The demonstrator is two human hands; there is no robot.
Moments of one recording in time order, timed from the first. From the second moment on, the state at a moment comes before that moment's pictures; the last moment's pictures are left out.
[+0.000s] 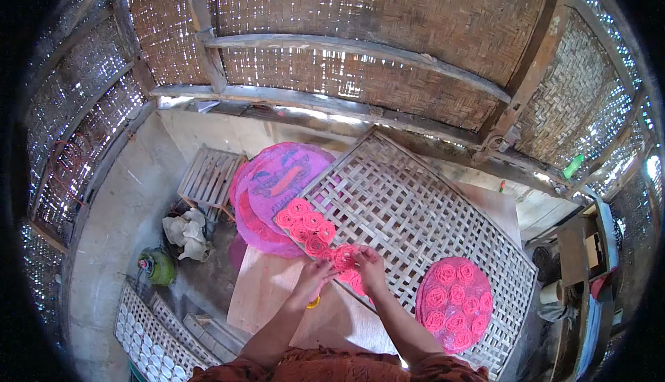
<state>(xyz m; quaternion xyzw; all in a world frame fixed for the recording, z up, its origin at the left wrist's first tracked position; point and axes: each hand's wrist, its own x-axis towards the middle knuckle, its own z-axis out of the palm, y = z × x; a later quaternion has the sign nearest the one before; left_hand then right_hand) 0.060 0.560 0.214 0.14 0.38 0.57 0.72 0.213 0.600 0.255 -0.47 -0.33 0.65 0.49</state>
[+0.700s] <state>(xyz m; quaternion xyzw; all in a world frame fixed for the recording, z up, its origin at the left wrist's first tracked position) 0.050 0.557 0.169 0.10 0.40 0.59 0.69 0.205 0.626 0.220 -0.49 -0.31 0.71 0.40</state>
